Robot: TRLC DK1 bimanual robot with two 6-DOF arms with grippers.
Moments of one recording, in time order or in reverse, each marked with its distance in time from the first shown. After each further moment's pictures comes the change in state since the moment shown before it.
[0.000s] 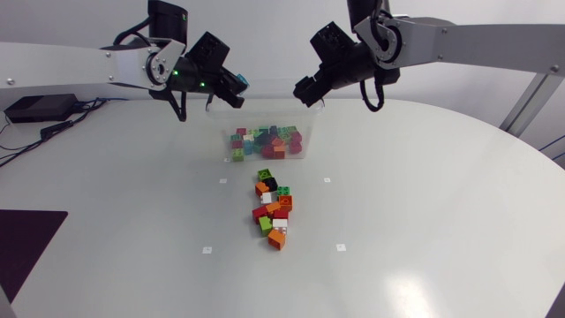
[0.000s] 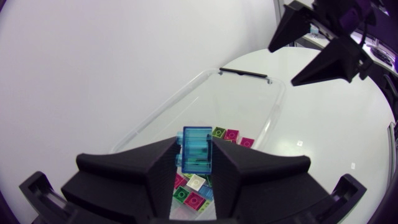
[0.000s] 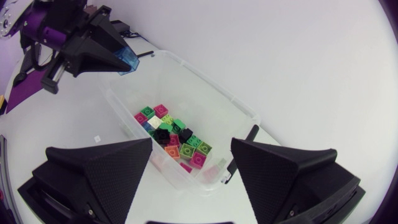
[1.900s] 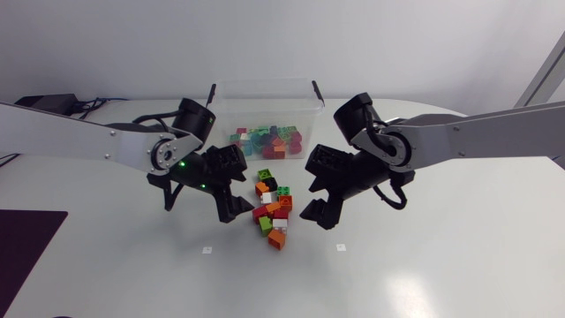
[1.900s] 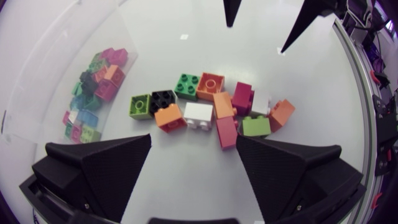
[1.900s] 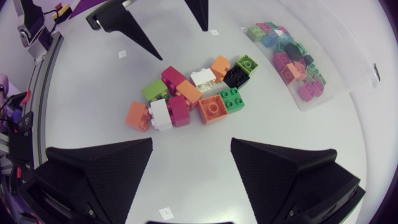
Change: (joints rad) left arm -0.151 -0.196 -0.581 -0.158 0.017 0.323; right arm 0.129 -0.249 -0.670 -0.070 -0.132 -0.241
